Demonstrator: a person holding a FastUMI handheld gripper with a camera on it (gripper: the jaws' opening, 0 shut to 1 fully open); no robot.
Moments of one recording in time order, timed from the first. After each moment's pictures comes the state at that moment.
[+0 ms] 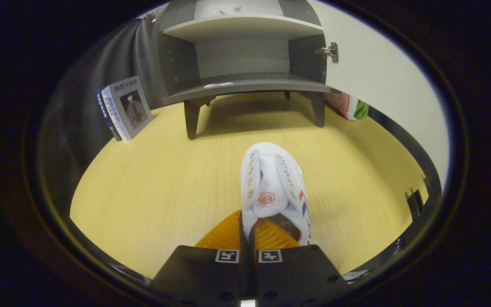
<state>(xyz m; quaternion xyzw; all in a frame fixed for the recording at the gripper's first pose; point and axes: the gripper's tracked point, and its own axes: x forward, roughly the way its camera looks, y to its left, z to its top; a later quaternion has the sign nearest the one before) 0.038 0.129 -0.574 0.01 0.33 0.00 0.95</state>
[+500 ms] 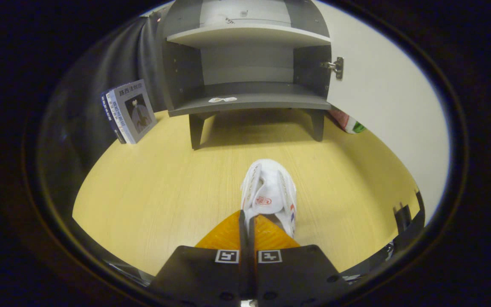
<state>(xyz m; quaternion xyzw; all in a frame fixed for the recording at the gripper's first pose) 0.044 0.129 -0.549 0.00 0.33 0.01 0.95</state>
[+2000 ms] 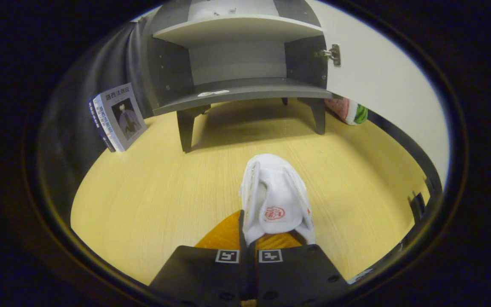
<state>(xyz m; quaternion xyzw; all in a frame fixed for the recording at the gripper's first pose) 0.068 0.129 -0.567 0.02 0.31 -0.01 0.95</state>
